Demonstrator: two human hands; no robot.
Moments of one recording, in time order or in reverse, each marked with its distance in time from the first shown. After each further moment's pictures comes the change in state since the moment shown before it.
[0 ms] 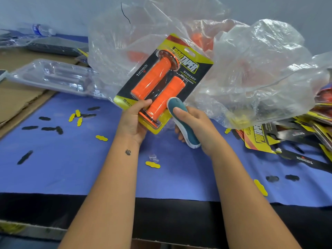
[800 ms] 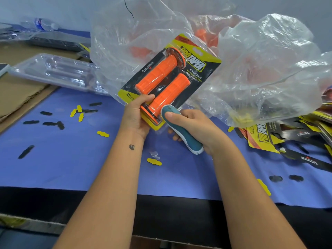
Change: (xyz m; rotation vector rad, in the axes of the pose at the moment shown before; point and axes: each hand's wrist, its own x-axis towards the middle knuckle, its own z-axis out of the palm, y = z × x) left_hand 0.006 -0.004 -0.004 -0.036 -0.014 -0.010; right_hand 0.000 -0.005 0.008 -0.087 -0.098 0.089
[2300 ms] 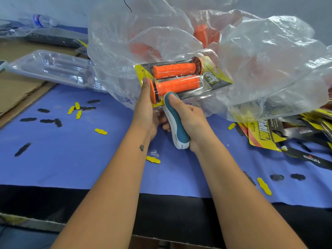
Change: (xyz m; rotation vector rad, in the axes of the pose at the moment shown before) left_hand -0.007 -0.012 0.030 0.148 -0.018 0.007; right_hand 0.009 -0.004 0.024 0.394 0.234 0.034
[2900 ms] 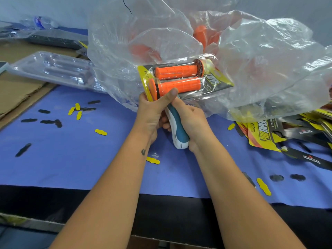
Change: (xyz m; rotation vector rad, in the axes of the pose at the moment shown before) left_hand -0.007 -0.002 0.006 0.059 0.009 0.113; right_hand 0.004 0.003 0.000 0.052 0.070 0.005
